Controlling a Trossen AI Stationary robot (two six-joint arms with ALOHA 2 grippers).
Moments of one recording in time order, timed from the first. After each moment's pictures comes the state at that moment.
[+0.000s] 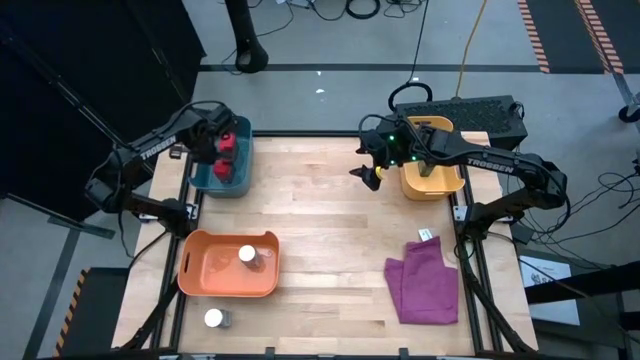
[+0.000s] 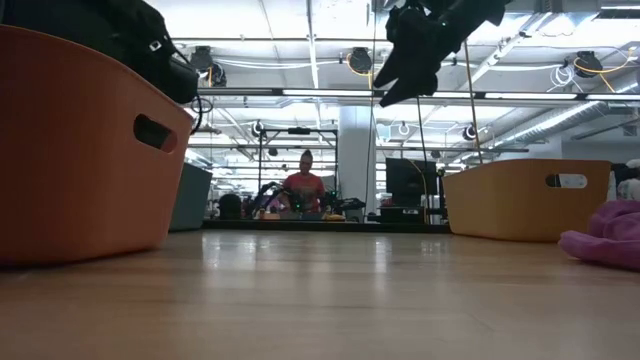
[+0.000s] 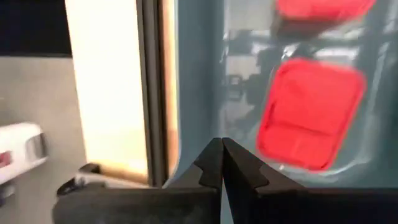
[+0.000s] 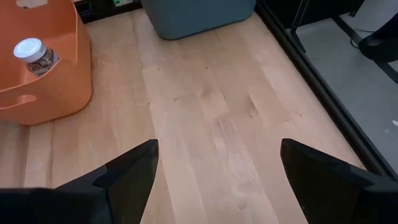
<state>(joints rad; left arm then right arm) 0.95 1.33 1.02 -1.30 -0.27 -0.62 -0.39 1.36 1.19 -0.51 -0.13 0.03</state>
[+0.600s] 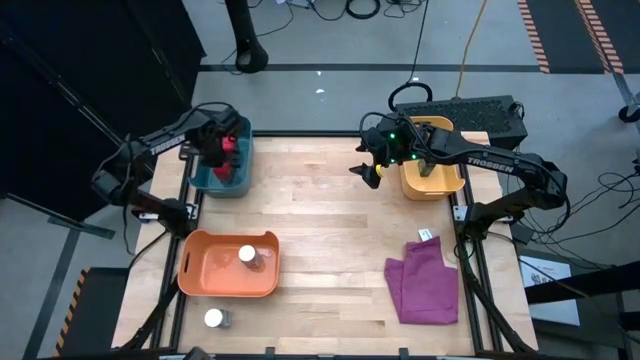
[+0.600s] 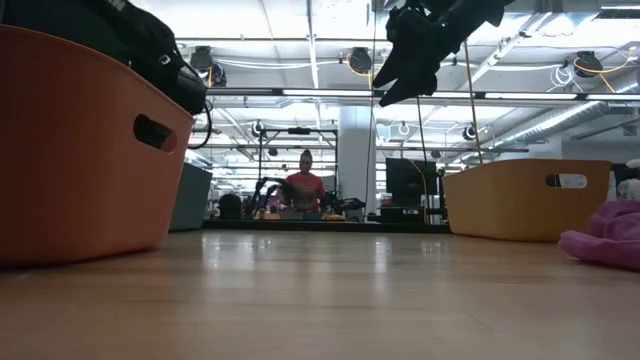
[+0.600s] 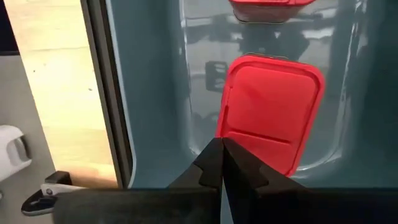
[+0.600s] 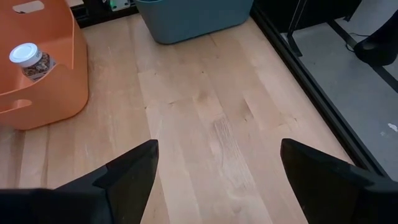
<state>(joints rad) 0.94 1.41 1.01 -1.22 -0.18 -0.59 -0.41 1.36 1.19 -0.50 -0.13 0.02</state>
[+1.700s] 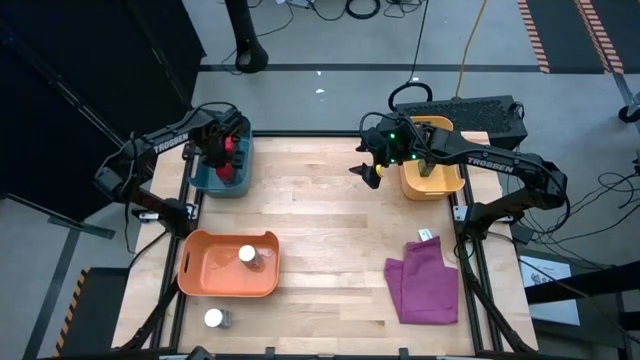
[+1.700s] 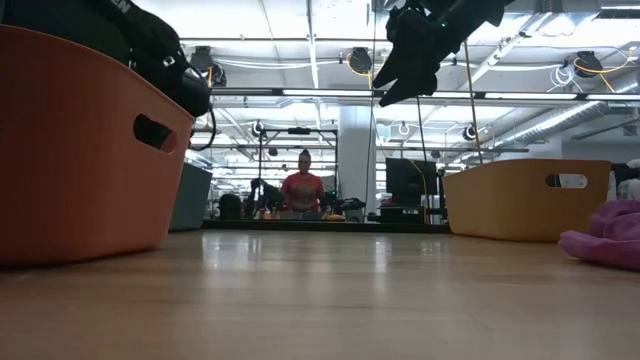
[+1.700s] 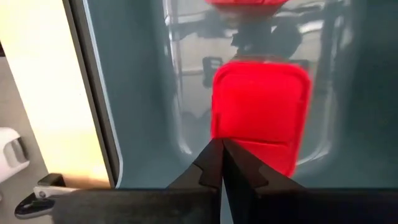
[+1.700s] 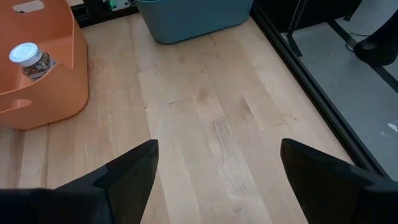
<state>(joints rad) 0.93 1.44 1.02 -1.22 -0.16 -0.59 -0.41 1.36 1.19 -0.50 -0.13 0.02</state>
